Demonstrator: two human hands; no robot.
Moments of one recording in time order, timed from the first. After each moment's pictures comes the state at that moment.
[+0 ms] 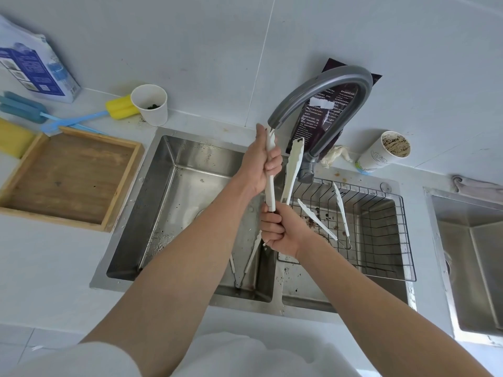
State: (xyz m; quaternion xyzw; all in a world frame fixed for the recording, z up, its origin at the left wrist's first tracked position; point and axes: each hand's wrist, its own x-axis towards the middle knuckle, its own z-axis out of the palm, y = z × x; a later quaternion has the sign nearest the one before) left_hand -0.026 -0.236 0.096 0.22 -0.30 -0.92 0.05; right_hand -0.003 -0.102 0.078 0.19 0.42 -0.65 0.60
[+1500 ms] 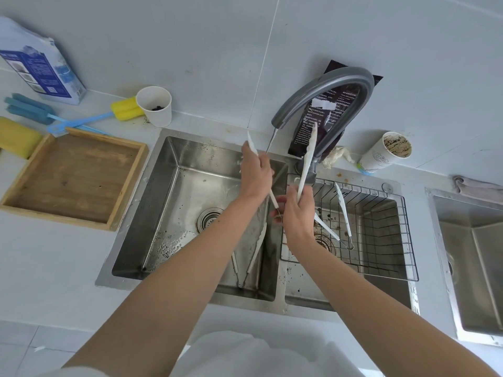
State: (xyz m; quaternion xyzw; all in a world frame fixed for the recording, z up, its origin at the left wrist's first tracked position) left_hand -0.006 -0.220 0.084 0.34 -0.64 -0.67 0.16; right_hand 0.007 -0.110 0.089 0.05 0.77 -0.60 0.19
